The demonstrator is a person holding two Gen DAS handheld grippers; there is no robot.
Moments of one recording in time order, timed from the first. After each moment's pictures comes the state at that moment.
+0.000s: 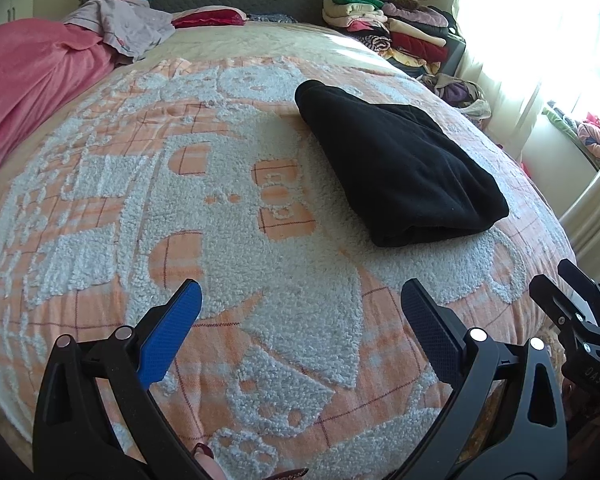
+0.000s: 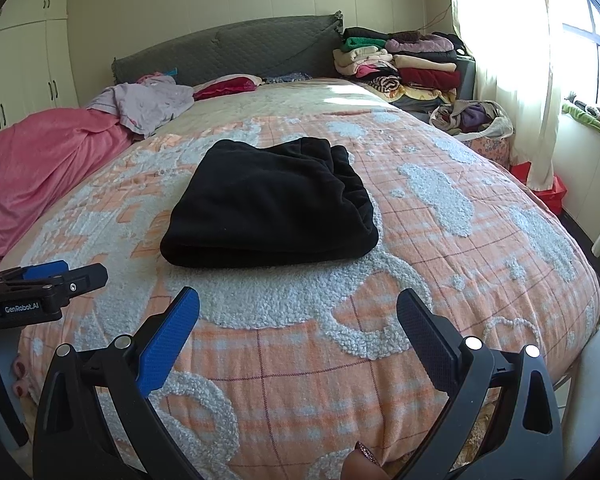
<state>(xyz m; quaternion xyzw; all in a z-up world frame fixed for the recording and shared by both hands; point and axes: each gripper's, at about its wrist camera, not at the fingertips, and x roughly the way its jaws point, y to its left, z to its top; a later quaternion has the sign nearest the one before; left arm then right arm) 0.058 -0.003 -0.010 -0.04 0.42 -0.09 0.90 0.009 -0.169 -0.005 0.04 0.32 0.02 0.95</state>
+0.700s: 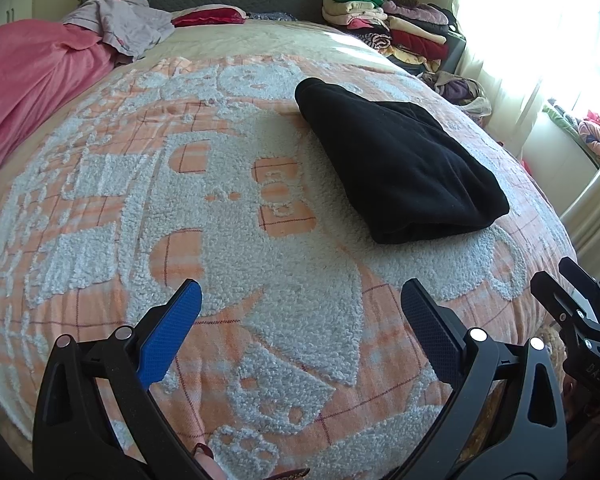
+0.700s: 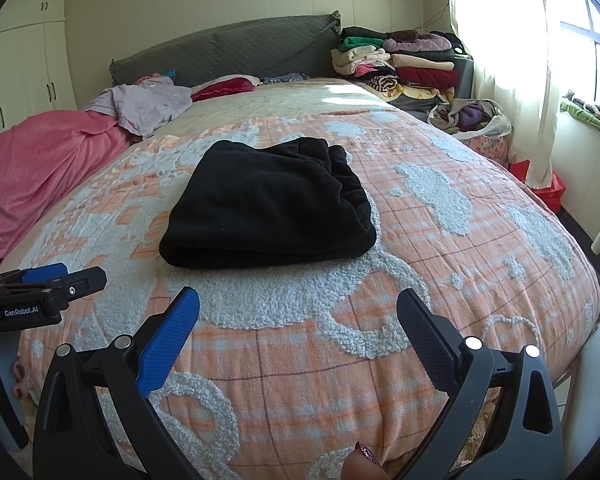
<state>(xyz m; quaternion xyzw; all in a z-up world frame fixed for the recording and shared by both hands) 0.057 -0.004 -0.010 -0.04 0.42 -0.09 0.90 0.009 -0.170 -0.005 0.04 0.32 0.01 0.94</state>
